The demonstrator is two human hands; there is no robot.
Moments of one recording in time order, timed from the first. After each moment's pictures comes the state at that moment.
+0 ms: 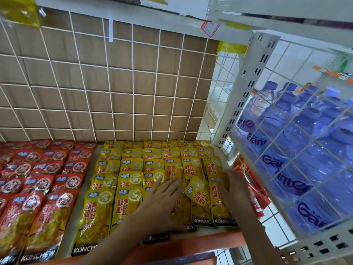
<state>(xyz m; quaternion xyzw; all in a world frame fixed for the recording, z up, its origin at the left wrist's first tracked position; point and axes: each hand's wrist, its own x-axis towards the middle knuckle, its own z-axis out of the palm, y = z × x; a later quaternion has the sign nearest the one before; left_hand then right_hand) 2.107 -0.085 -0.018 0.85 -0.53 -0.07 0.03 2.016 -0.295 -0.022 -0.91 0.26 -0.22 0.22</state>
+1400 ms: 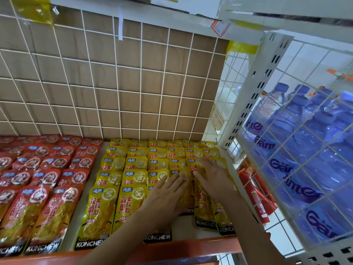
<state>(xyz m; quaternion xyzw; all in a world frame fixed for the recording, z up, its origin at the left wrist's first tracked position) 2.114 -0.092 -0.032 0.86 -0.50 -0.01 0.04 2.073 -0.271 -0.004 -0.97 0.11 -0.08 0.20</state>
